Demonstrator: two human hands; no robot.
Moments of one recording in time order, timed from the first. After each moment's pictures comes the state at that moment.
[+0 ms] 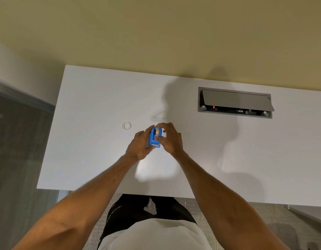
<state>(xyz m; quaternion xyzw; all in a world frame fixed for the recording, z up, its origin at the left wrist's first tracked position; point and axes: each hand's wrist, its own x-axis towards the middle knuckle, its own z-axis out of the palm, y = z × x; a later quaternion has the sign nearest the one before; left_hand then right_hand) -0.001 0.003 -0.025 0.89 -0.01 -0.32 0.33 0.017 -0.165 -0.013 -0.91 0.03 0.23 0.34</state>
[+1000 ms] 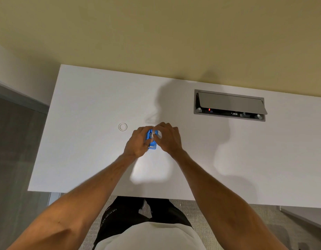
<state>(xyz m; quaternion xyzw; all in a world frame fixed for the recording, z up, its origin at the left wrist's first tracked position) 0.007 -0.002 -0.022 0.90 -0.03 -0.25 0.36 0.029 -0.172 -0.015 -0.96 -0.08 0.17 0.19</state>
